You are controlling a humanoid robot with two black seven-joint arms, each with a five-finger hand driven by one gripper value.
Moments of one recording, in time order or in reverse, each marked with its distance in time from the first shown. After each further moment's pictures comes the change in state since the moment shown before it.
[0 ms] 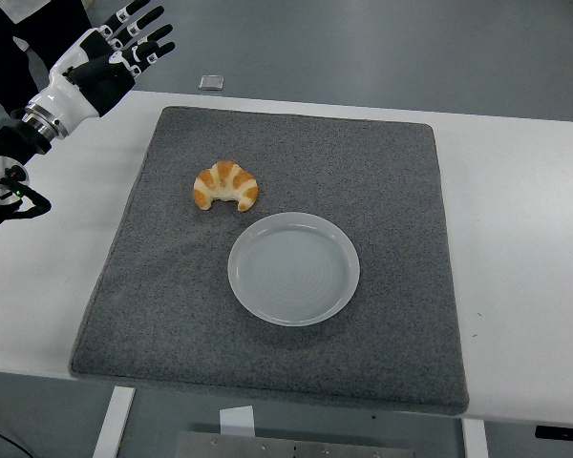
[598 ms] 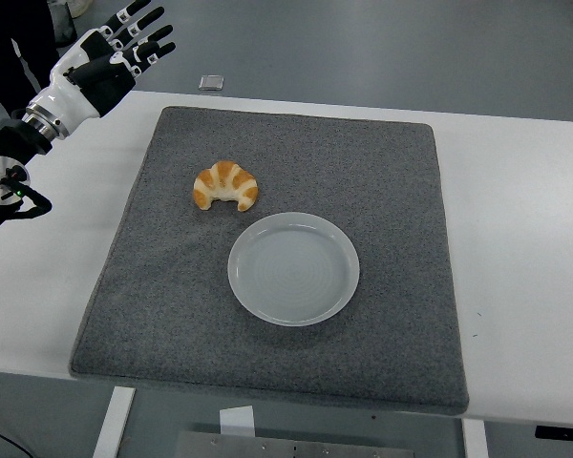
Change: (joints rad) left arm 0.000 -0.002 0.001 0.000 -0.001 0.003 0.000; right arm 0.000 0.000 0.000 0.000 0.000 0.000 0.000
